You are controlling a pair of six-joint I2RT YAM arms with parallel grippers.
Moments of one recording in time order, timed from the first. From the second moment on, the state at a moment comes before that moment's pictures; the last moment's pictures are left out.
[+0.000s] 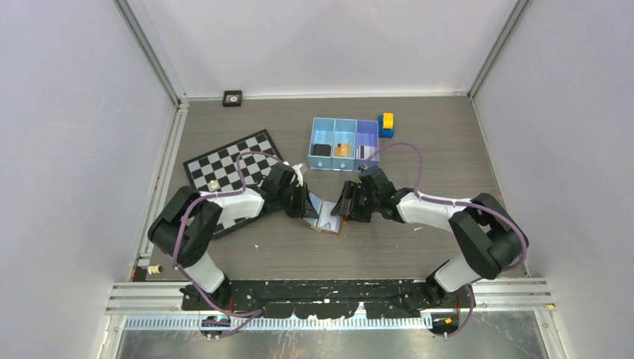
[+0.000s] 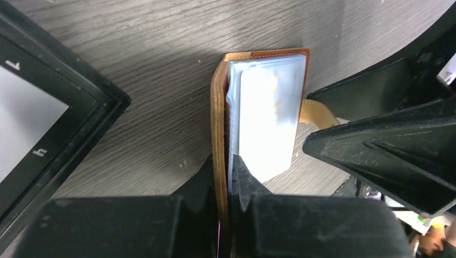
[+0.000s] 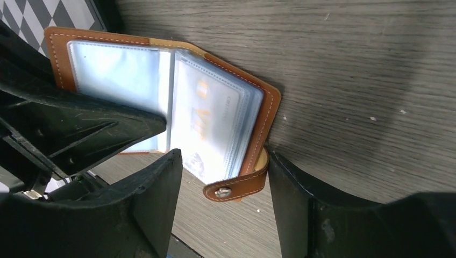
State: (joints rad) left arm -0.60 1.63 0.75 0.01 0.39 -0.64; right arm 0.63 1.52 0.68 -0.02 -0.23 0.83
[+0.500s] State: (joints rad) left arm -0.48 1.29 0.50 0.32 0.50 -0.79; right arm 0.62 1.17 0.52 0.17 -0.25 0.85
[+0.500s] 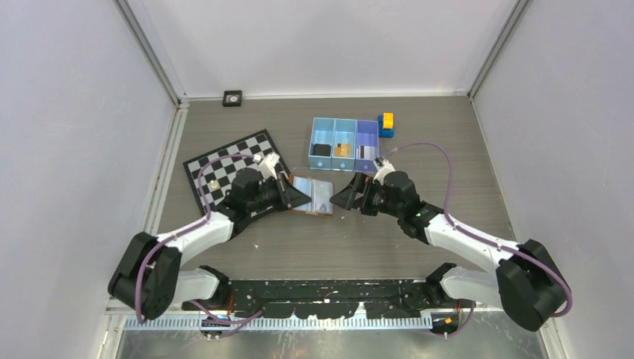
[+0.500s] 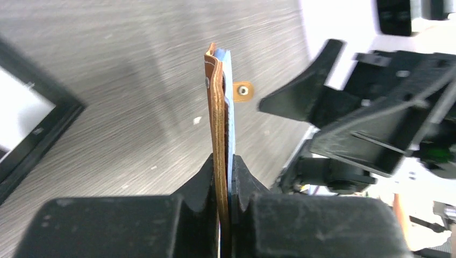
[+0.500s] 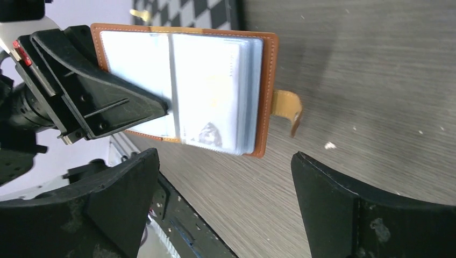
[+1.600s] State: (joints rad) left arm -0.47 1.23 0.35 1.14 0.74 -1.14; right arm 0.58 1.06 0.37 0.63 -0.45 1.00
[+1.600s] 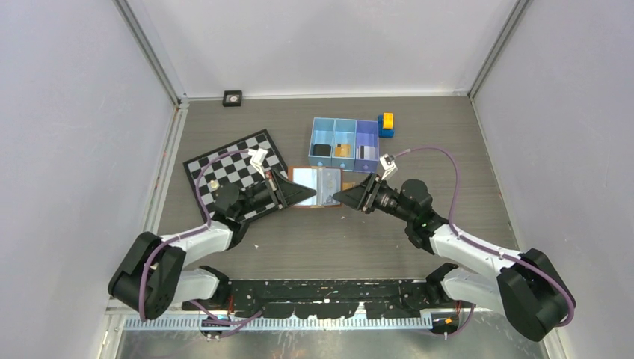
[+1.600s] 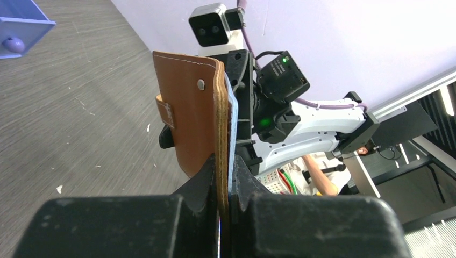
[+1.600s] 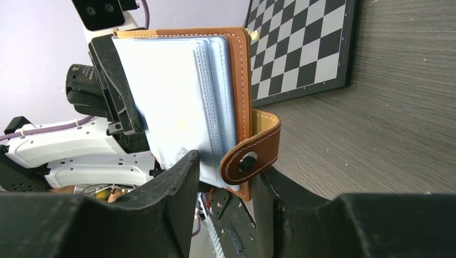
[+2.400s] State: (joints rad) left arm -0.51 1.10 0.41 0.70 0.59 -0.90; right arm 0.60 1.12 0.35 0.76 -0.52 1.05
